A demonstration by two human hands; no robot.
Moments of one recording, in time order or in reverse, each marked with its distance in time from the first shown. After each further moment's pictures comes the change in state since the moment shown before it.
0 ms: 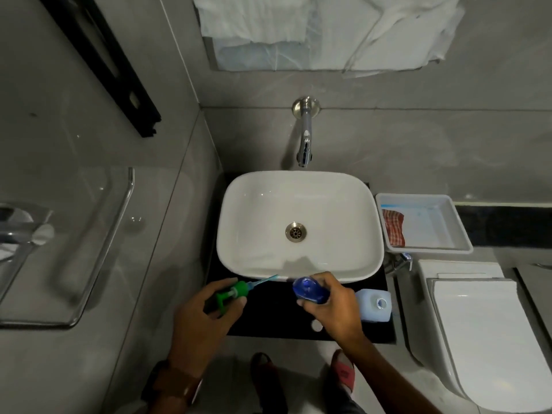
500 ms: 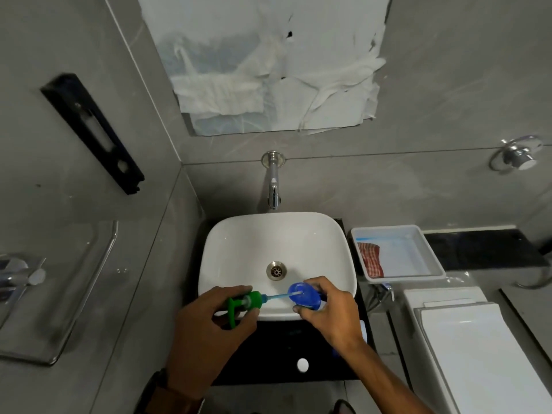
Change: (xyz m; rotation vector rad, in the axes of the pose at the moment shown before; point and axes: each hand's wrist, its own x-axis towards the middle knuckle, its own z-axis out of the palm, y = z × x) left_hand -0.006 0.114 0.031 0.229 -0.095 0.474; right_hand 0.011 -0.043 -0.079 0.013 0.136 -0.074
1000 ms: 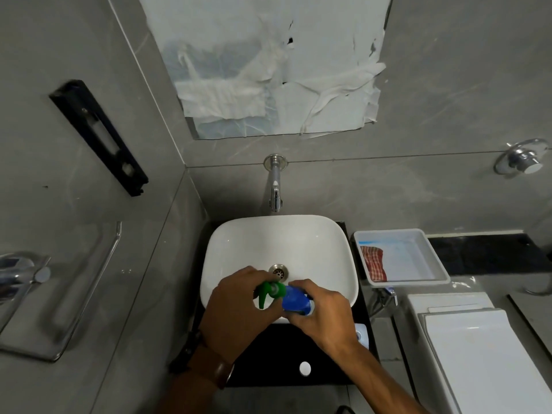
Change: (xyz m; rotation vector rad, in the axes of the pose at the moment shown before) left_hand 0.036 0.018 0.033 0.230 -0.137 0.112; right_hand -0.011 -0.040 -0.012 -0.134 -0.023 -0.203
